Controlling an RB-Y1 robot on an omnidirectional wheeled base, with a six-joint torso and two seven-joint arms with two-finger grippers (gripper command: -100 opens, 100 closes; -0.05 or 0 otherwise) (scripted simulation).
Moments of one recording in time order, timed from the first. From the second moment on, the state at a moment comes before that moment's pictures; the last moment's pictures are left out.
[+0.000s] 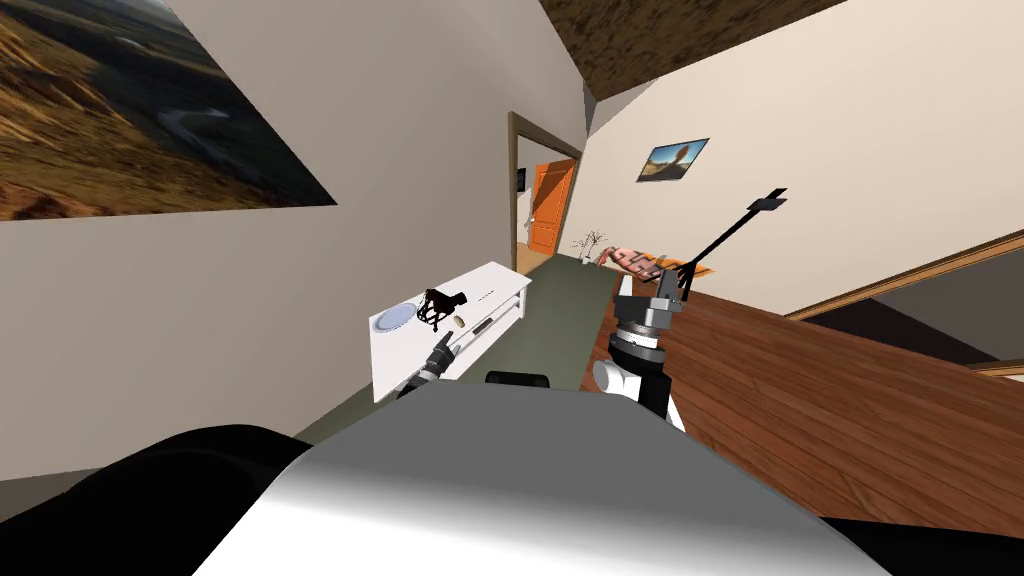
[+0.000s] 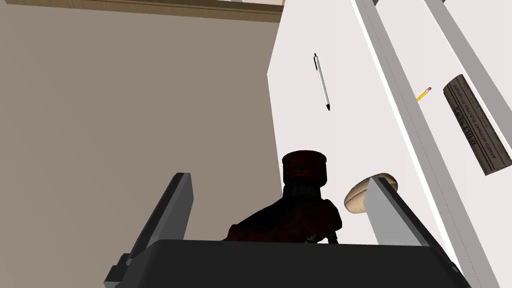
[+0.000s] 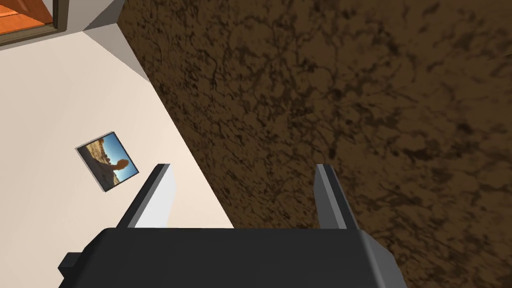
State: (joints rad) left arm 0.74 0.55 -0.19 -1.82 0.21 -0.41 0.25; right arm 0.47 -0.02 -0.04 -2.27 -0.09 -0.58 -0.08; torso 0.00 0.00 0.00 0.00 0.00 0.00
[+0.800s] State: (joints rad) left arm 0.84 0.75 -0.30 -1.62 0.34 -0.44 0.27; right arm 0.47 -0.02 -0.04 -2.27 -0.09 -0.58 -0.08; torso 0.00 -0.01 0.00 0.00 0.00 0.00
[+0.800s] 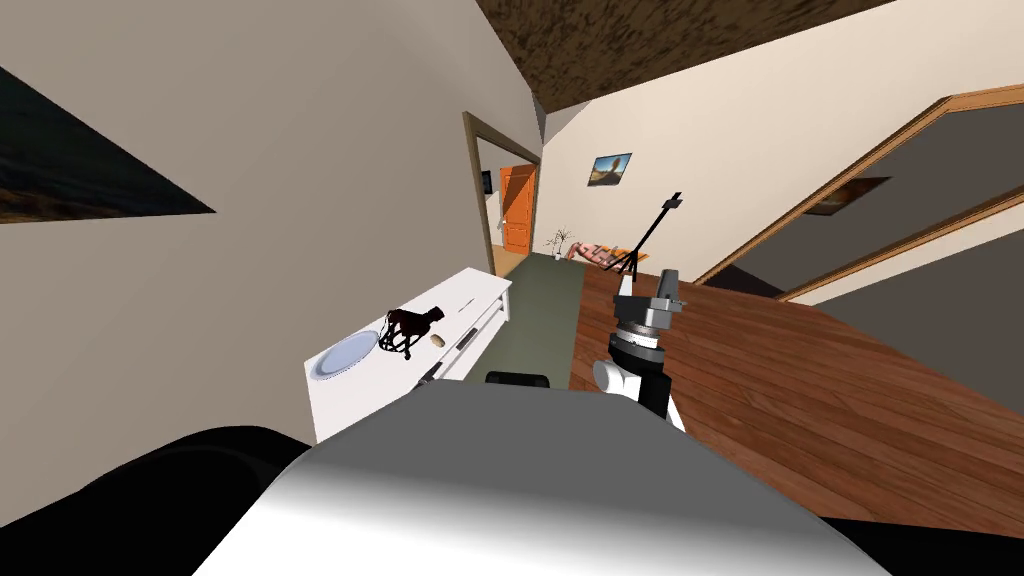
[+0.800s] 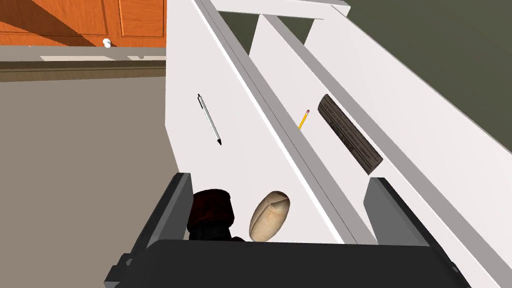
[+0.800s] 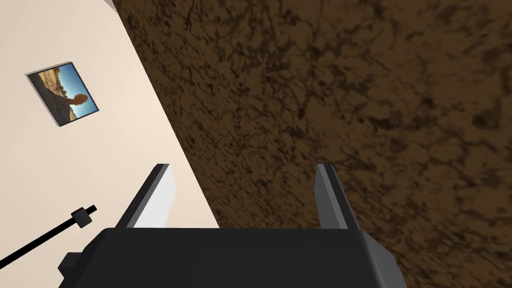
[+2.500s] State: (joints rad) left arm 0.95 0.98 -0.63 -1.26 0.67 -0.45 0.25; right arm 0.47 -0.02 -0.04 -2.27 -0.09 -0.58 -0.08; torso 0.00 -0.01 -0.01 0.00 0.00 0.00
